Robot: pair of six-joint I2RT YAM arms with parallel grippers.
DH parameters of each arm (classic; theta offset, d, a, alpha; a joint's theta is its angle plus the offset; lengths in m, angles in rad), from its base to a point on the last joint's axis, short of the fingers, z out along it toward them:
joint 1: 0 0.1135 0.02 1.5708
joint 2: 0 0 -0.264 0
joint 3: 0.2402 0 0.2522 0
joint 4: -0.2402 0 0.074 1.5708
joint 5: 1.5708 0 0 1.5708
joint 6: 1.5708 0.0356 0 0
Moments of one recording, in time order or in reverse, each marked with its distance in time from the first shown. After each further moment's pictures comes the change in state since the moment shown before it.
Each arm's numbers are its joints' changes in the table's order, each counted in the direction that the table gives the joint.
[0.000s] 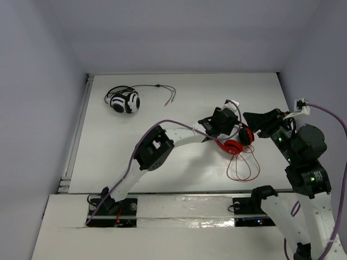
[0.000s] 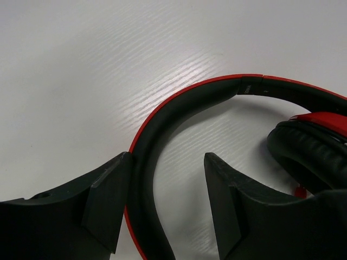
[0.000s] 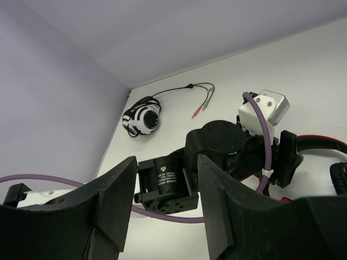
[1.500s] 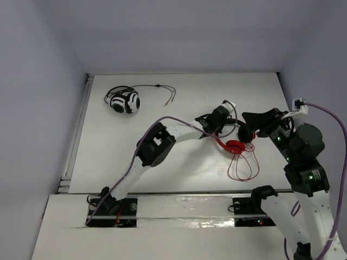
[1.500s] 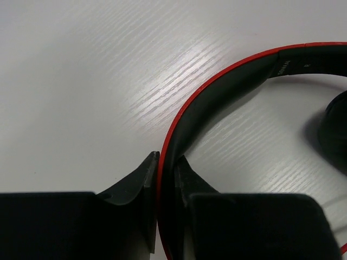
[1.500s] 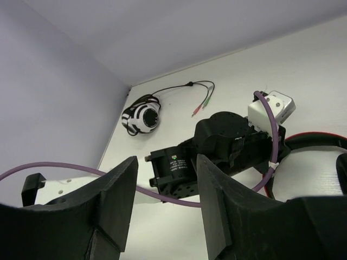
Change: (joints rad) left arm 0.060 -0.072 0.014 0.034 0.114 0.134; right arm 0.000 -0.008 -0.015 0.016 -0.008 0.001
